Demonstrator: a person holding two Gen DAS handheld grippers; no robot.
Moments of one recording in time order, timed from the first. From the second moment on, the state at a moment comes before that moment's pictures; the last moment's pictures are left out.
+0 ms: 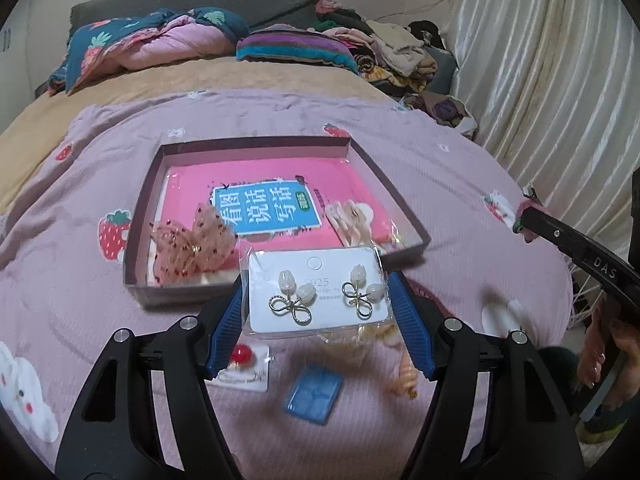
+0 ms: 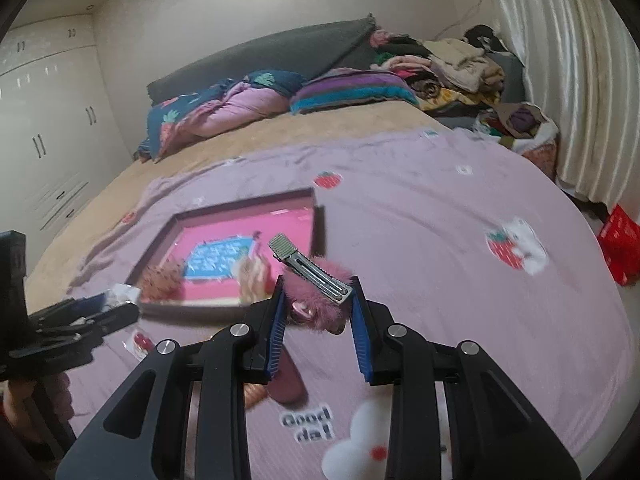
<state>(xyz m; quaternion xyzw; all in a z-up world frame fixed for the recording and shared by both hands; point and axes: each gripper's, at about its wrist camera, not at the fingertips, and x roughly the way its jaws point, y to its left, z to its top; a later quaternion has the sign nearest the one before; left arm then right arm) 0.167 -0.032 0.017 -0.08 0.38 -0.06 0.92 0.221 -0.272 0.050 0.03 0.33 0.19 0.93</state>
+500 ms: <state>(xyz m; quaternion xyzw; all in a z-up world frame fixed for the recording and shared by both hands) 0.225 -0.023 0.023 -0.08 0.39 -0.03 0.92 0.306 -0.214 0.067 0.03 0.33 0.25 0.91</state>
